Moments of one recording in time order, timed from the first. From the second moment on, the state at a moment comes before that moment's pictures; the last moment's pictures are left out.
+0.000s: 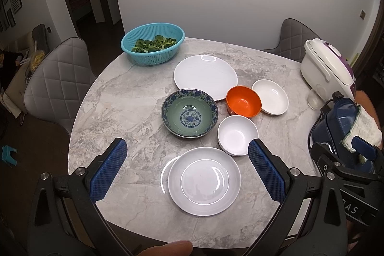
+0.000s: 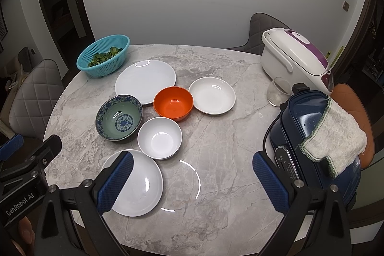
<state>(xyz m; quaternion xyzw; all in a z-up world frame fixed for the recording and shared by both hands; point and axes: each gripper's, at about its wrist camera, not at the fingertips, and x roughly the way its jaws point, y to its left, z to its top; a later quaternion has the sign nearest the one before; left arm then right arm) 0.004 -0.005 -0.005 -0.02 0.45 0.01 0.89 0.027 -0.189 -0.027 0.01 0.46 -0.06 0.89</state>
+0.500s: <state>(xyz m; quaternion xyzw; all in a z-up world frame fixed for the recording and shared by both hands) 0.004 -0.005 -0.014 -0.02 0.45 0.00 0.89 0.028 -0.187 -0.026 0.01 0.46 -0.06 0.88</state>
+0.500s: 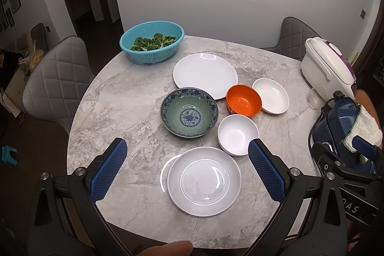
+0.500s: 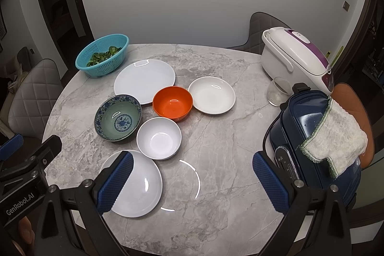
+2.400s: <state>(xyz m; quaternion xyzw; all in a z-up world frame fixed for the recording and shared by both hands) 0.412 0.110 -0.306 -0.09 0.61 -0.14 0.78 0.422 -0.245 -0.234 0.15 0.61 0.23 0.75</state>
